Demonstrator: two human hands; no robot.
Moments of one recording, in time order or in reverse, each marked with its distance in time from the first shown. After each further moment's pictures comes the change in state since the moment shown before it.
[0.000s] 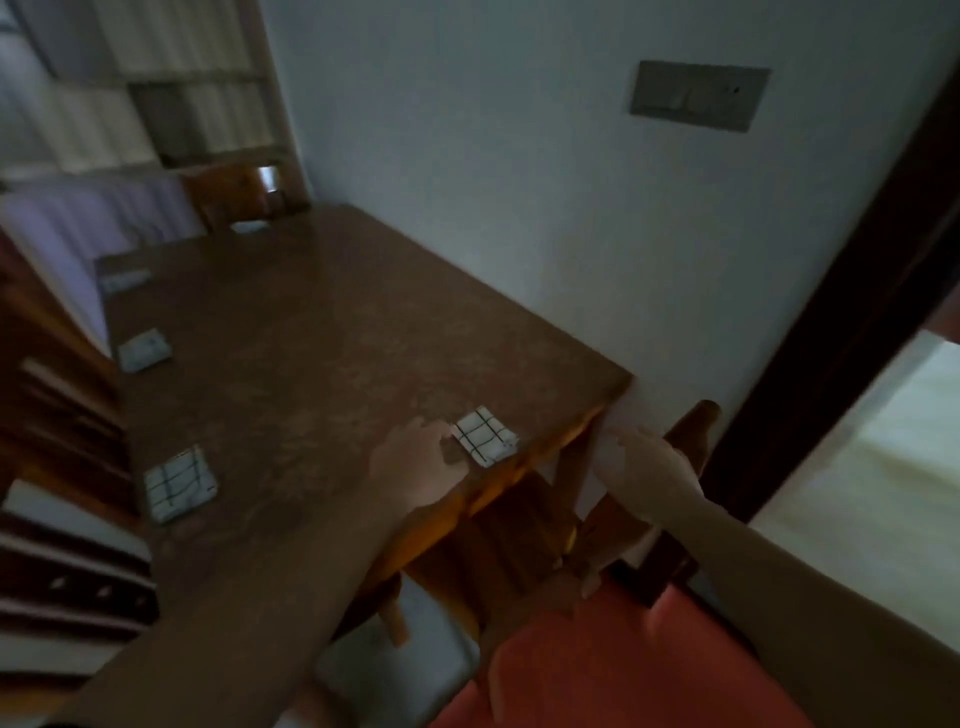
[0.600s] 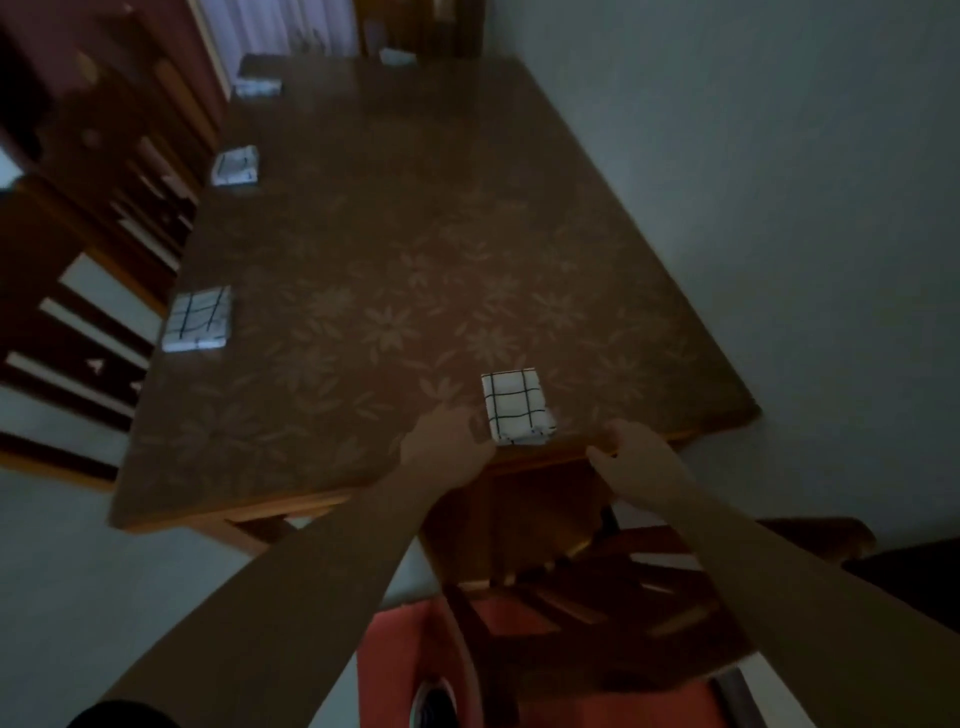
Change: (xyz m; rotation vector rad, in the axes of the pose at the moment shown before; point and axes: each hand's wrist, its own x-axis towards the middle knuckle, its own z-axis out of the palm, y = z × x) left_hand 0.099 0.025 0.105 -0.369 0.037 -0.414; right_hand 0.198 0.034 0.098 -0.010 -0.449 -0.236
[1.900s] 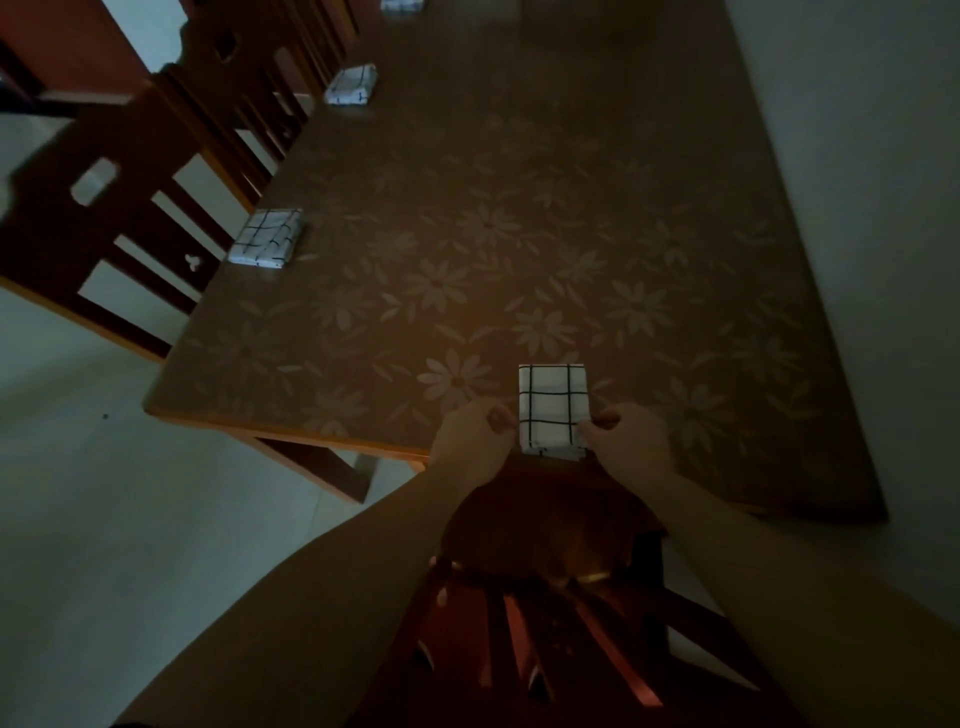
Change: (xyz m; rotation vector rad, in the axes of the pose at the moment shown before) left_hand 0.052 0.008 0.070 -0.260 0.233 -0.372; right_hand 0.118 -0.001 0.029 0.228 -0.085 -0.210
